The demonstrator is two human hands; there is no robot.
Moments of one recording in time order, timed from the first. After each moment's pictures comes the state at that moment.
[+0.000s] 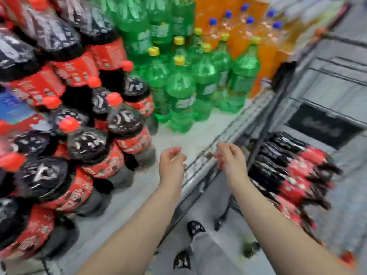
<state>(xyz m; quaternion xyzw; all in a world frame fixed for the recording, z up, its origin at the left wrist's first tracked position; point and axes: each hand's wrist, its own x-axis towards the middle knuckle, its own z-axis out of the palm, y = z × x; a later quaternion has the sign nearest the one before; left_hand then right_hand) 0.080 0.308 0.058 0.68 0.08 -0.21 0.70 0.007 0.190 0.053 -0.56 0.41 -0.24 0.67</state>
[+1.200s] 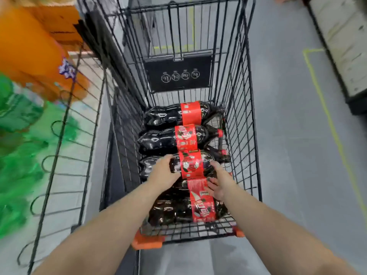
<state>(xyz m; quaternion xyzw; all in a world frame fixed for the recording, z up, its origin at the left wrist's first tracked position) -0.041 -0.047 -0.106 0.75 -0.51 -0.43 0.03 -0.231 -0.064 -0.122 0.00 0.68 -0.18 0.71</state>
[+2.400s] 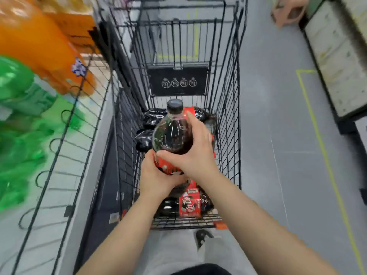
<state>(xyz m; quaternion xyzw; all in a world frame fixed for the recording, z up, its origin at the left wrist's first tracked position) -0.090 0.008 -0.036 0.78 -0.38 -0.33 0.37 -0.201 -0.055 0.048 -0.68 0.53 -0.28 0.42</state>
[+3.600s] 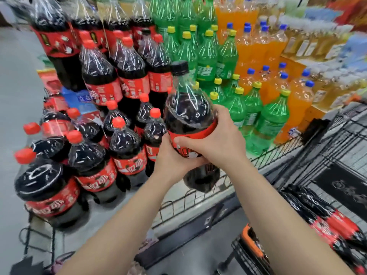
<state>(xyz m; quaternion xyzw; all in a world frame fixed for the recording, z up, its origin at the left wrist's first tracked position) 0.088 0.348 0.143 0.79 -0.13 0.00 0.60 0.039 0.236 0.219 -0.90 0.14 -0.19 0.38</state>
